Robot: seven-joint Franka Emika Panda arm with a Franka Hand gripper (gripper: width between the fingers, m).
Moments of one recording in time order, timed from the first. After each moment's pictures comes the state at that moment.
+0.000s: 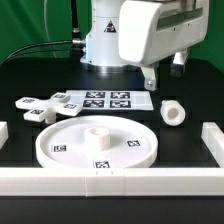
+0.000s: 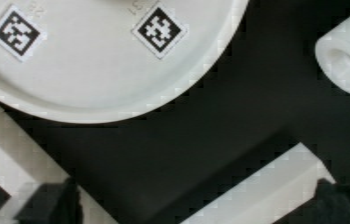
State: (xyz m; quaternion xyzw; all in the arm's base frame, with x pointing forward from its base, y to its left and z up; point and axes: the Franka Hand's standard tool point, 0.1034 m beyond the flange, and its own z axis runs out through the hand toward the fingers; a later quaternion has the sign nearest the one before) arm 0.563 0.057 0.118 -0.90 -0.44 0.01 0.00
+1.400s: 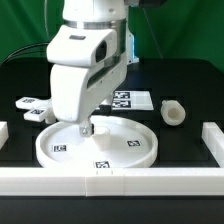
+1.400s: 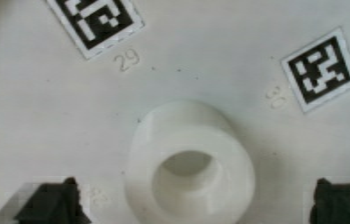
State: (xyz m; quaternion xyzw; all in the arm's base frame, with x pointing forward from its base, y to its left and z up) arm 0.551 -0.051 0.037 -0.83 -0.56 0.01 0.01
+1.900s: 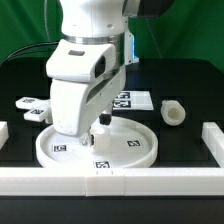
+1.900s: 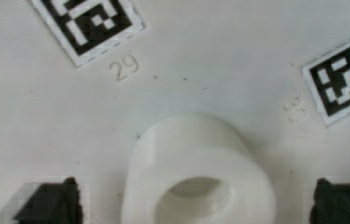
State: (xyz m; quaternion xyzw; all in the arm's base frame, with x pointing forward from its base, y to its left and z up) arm 0.553 -0.050 0.024 -0.83 -0.56 0.02 0.02
